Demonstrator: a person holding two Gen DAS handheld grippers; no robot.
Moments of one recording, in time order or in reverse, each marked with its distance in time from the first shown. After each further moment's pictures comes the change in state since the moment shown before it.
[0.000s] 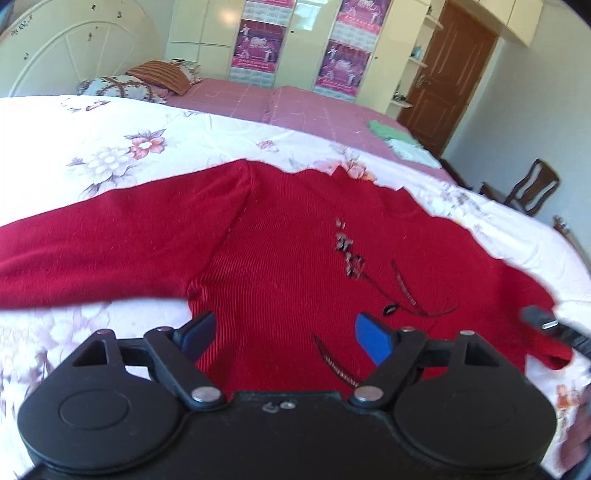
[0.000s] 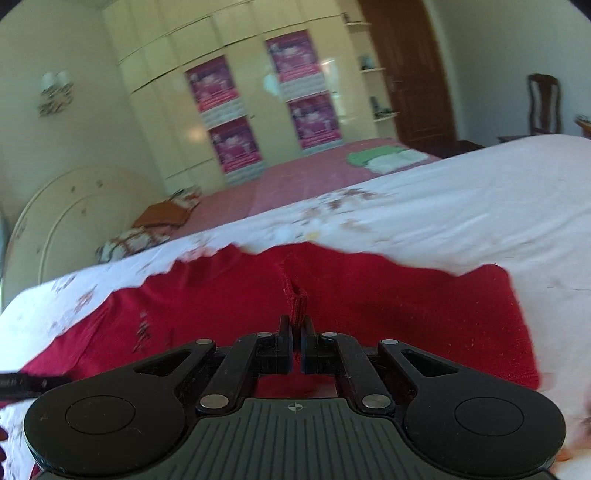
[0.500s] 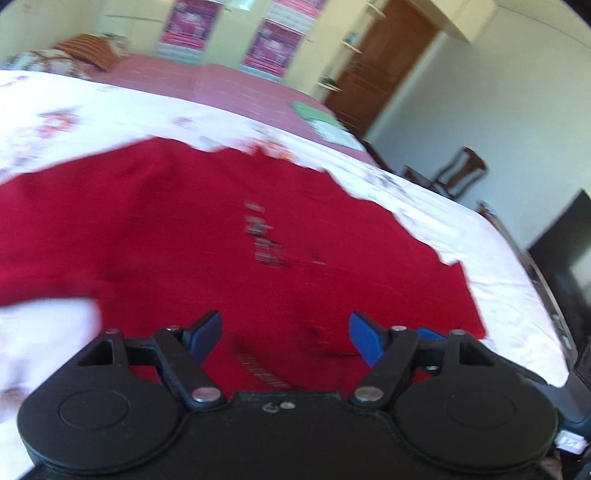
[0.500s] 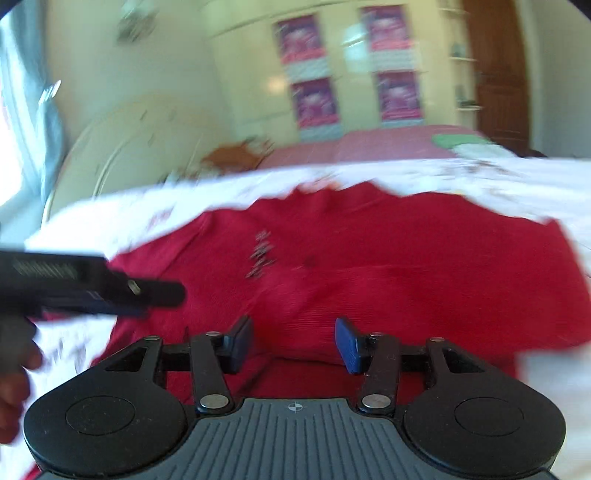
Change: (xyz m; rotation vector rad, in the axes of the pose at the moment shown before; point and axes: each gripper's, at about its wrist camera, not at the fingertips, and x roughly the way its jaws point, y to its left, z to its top) left arm 0.036 -0.018 0.004 0.027 0.082 -0.307; right arm 0.051 0.086 -0.040 -0.124 0.093 0.105
